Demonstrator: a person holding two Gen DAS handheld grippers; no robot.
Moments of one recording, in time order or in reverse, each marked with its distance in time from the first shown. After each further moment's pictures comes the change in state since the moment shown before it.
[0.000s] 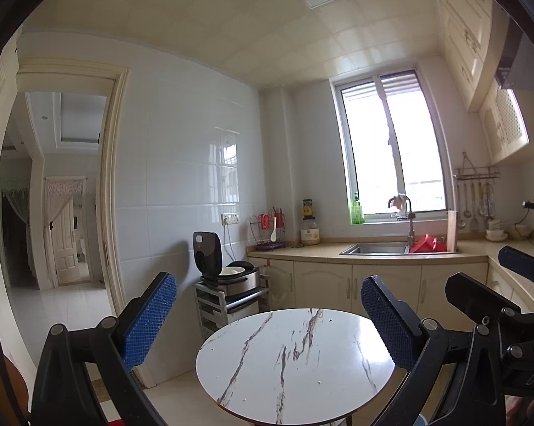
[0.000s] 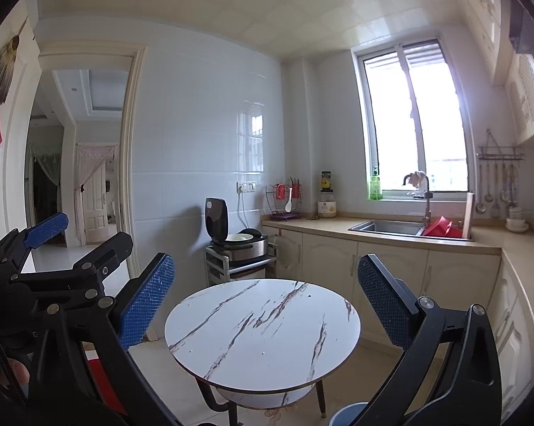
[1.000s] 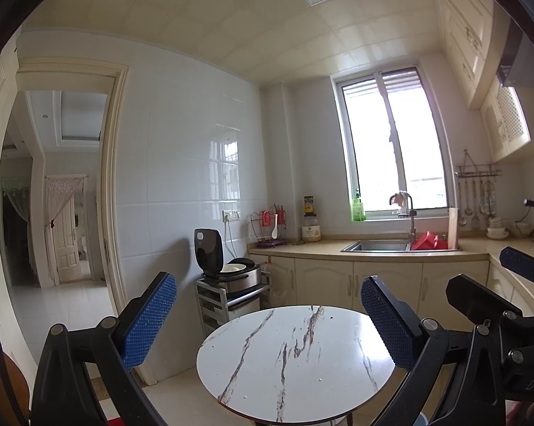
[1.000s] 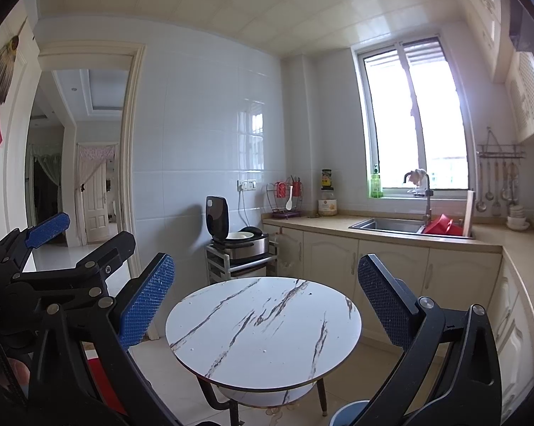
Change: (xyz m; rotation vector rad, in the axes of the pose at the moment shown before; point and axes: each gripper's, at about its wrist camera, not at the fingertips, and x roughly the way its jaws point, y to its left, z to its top) left arm 0.015 0.036 0.006 0.006 0.007 -0.015; right arm 0.001 0.002 -0.001 0.000 0.004 -0.001
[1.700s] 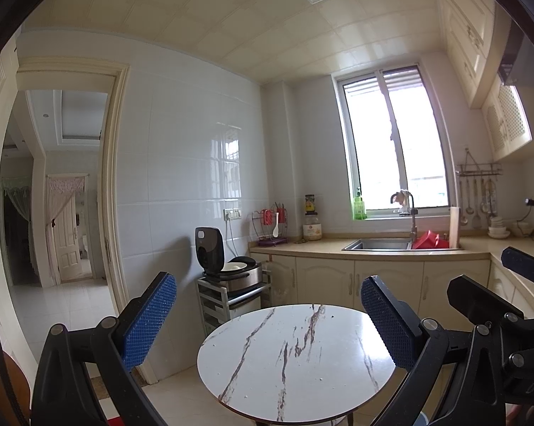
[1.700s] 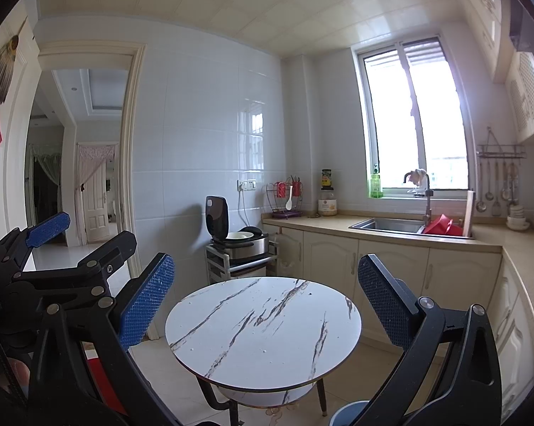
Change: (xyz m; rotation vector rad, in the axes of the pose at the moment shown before) left arm 0.001 0.012 0.002 0.000 0.007 -0.002; right arm 0.000 0.001 0.000 -0.001 0.002 -0.002
